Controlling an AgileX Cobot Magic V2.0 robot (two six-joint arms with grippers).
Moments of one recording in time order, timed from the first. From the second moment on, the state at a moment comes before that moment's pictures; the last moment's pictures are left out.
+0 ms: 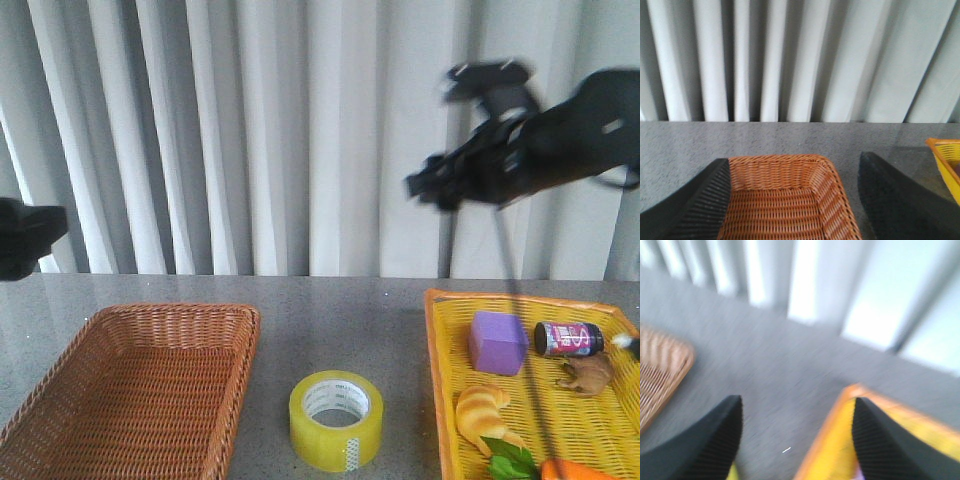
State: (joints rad) left arm -0.13 1.13 -1.15 -0.13 0.33 -0.06; right arm 0.24 1.79 -2.03 0.03 0.87 -0.09
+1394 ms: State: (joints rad) left arm -0.50 2.04 -1.79 -0.12 0.69 0.16; right arm 0.02 1.54 -2.03 -0.07 1.17 -0.11
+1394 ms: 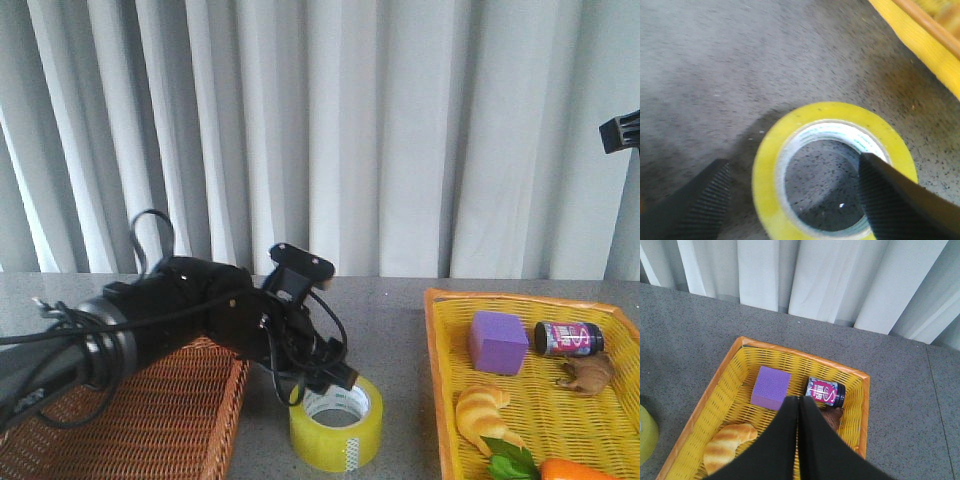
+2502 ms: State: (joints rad) left arm -0.50 2.17 -1.80 -0.11 0.66 0.07; right arm 0.02 1.54 -2.03 -0.07 1.17 -0.11
